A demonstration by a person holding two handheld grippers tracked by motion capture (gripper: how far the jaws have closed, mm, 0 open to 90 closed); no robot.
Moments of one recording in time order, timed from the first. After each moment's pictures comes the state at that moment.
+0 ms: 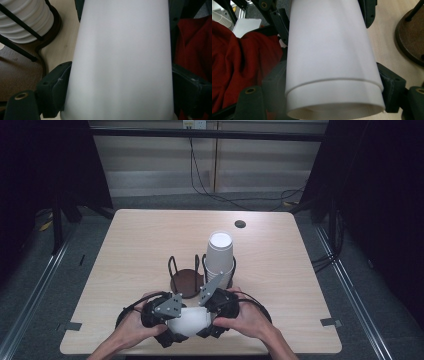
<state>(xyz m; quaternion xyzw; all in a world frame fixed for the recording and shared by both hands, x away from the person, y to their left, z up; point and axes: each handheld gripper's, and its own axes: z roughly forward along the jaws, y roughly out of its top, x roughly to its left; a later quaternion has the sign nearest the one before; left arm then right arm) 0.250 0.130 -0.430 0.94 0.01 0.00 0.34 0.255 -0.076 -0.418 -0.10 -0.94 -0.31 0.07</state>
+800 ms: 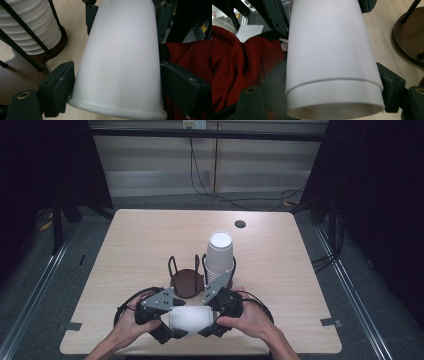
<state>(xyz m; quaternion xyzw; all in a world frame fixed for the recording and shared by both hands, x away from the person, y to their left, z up) 0.254 0.144 -0.421 0.91 0.04 -0.02 0.41 0.255 -0.085 -0.416 -0.11 -0.93 -0.33 0.07</state>
